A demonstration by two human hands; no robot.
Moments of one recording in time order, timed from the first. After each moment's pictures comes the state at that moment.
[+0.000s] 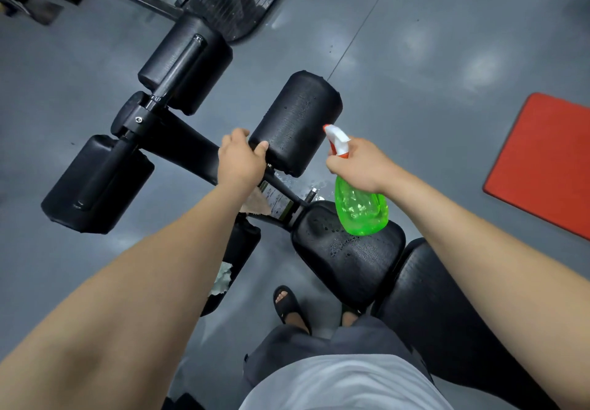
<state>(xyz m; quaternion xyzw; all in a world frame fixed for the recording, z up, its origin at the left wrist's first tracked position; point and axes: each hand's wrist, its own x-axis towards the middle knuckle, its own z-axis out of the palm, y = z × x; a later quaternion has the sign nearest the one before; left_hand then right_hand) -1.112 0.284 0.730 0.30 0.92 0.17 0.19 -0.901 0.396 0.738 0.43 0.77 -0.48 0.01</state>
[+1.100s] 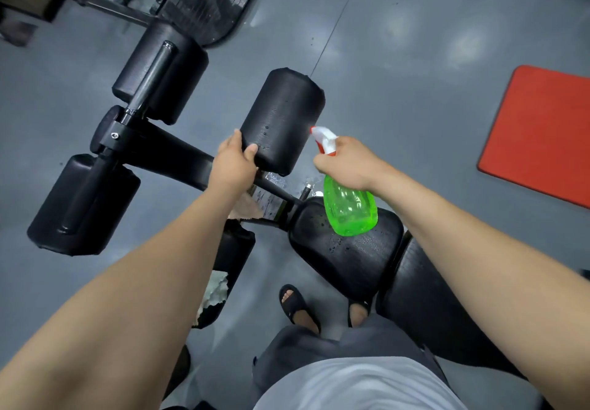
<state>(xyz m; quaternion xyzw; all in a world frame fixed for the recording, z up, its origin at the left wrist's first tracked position) -1.112 0.291 0.722 0.36 0.89 0.11 0.24 -0.899 0.394 0.724 0.42 0.76 -0.49 0.00</state>
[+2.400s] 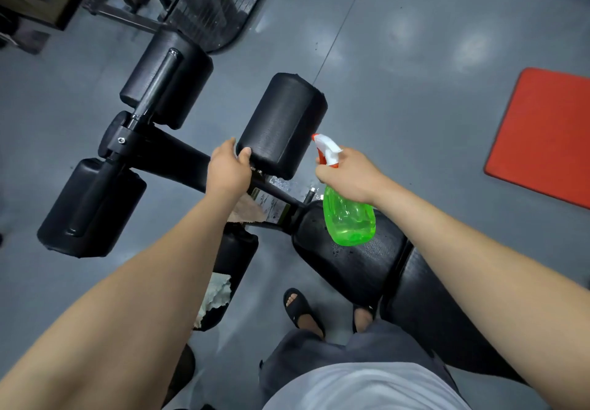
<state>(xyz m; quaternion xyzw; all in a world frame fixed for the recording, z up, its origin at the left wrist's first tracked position) -1.117 0.284 0.725 0.32 0.91 0.17 0.21 -0.892 0.380 0.726 0.42 0.74 -0.53 -0.03</state>
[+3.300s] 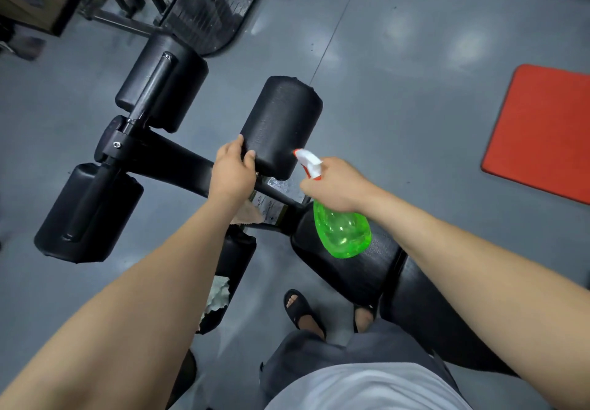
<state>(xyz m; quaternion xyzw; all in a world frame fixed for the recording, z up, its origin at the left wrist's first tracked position) -1.104 0.284 0.725 0.37 0.89 0.16 0.20 -0.901 0.363 0.730 0.36 0.80 -0.48 0.02</state>
